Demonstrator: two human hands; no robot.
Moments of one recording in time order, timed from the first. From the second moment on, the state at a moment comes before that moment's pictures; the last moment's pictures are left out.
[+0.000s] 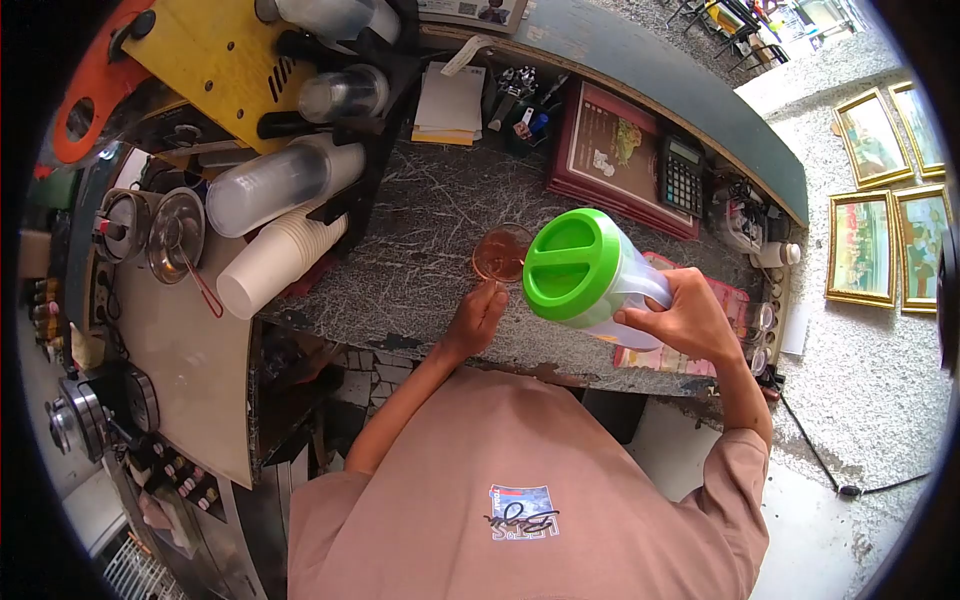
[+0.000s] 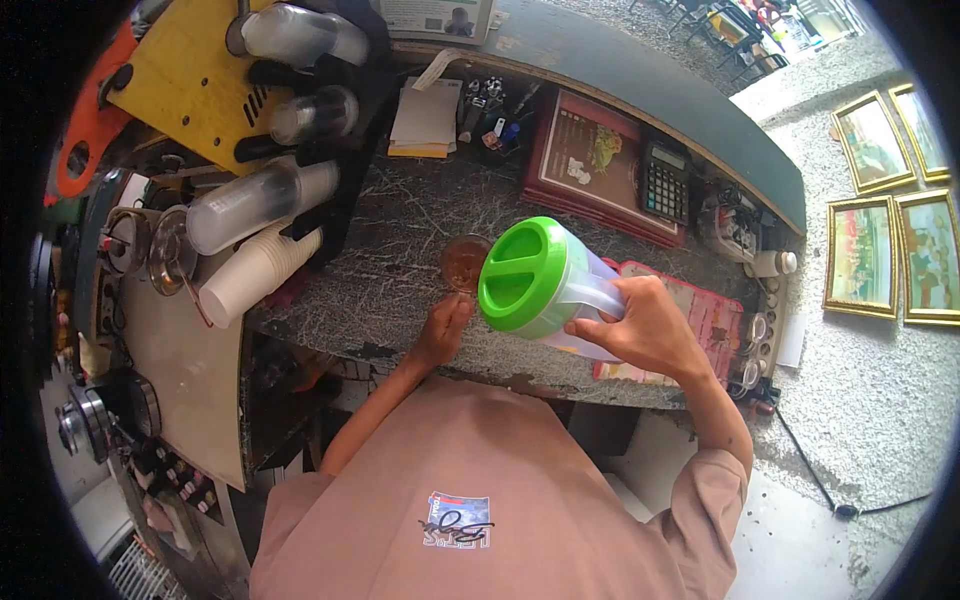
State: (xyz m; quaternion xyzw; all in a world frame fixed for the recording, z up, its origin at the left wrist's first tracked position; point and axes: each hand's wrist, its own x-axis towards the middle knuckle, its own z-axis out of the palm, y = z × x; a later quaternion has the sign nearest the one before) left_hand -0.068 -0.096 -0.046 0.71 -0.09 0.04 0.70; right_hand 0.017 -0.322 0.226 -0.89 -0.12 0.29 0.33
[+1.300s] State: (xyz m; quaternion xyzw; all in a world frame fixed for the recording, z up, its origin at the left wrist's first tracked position) left_hand -0.066 -0.097 -0.049 0.70 -0.10 0.06 0.70; right_hand 0.011 -0.324 0.273 -0.90 -0.11 0.25 0.34
